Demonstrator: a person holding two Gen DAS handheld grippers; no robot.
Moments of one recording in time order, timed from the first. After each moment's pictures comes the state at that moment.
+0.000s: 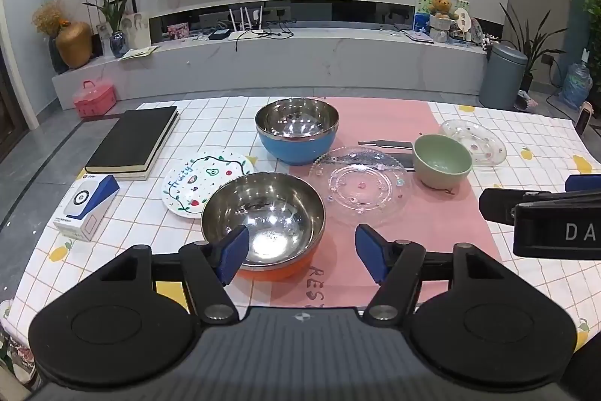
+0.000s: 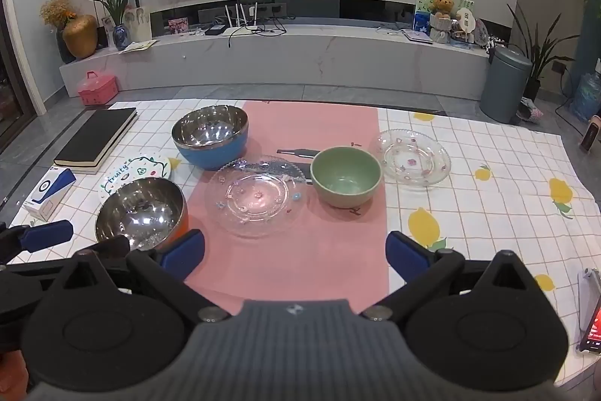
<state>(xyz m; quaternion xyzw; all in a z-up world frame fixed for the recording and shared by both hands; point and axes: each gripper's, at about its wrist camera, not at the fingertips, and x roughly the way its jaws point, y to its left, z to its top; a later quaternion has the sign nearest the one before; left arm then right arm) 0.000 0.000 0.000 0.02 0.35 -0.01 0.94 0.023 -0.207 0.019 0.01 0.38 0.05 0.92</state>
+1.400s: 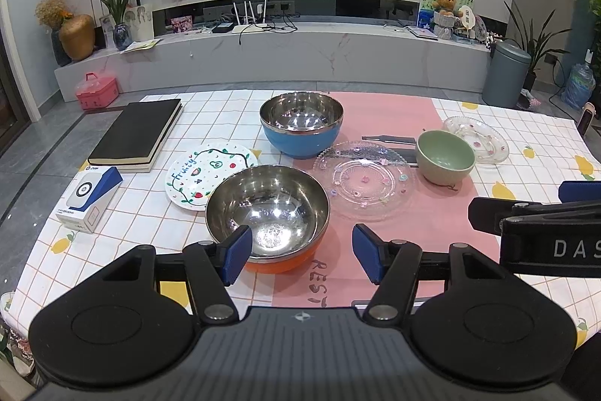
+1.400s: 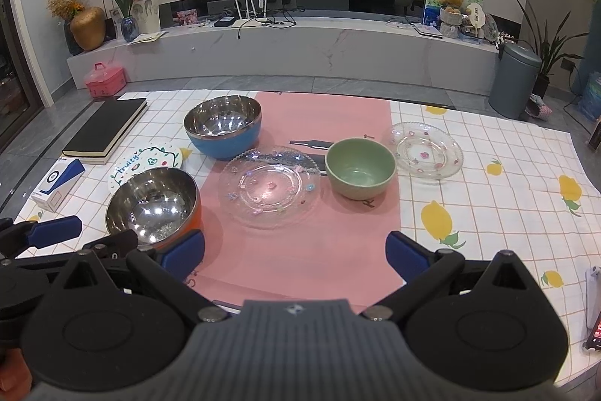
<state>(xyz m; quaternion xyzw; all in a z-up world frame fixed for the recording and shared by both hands) 0.000 0.003 -0.002 0.02 0.36 0.00 0.93 0.018 -0.190 0.012 0.00 0.38 0.06 0.92</state>
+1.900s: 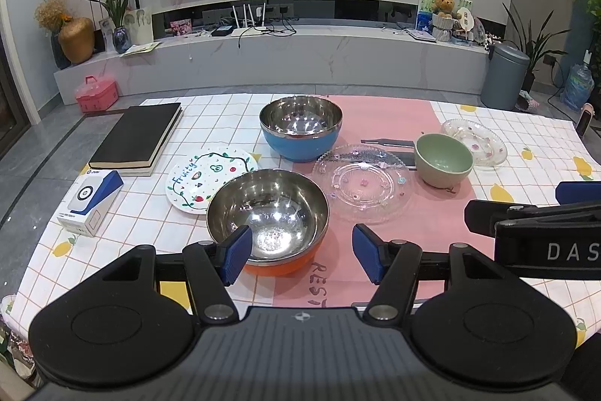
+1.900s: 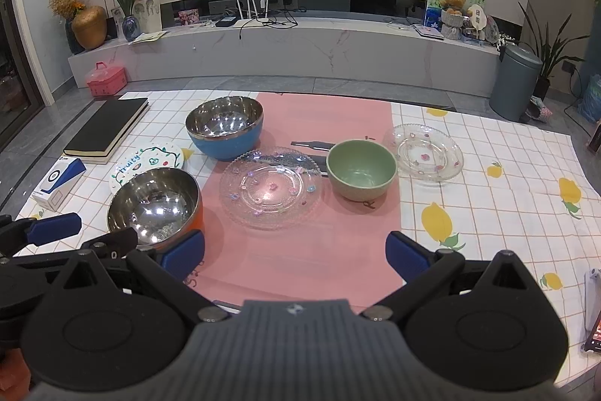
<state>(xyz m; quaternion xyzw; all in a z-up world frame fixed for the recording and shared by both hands) -0.001 0.003 0.006 0.02 0.36 0.00 0.93 0.017 -0.189 0.013 0.00 0.38 0.06 0.92</state>
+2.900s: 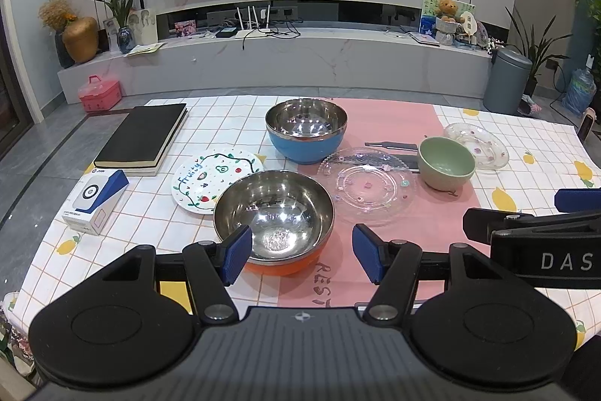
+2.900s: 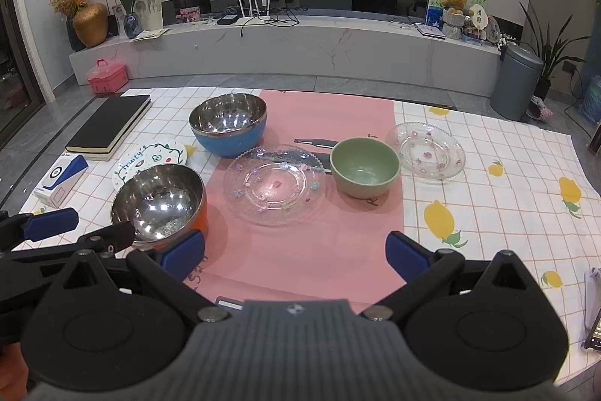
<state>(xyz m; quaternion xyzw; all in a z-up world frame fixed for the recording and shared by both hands) -0.002 0.006 0.008 0.02 0.36 0.00 0.93 0.015 -0.185 0.017 0.00 0.38 0.06 0.92</state>
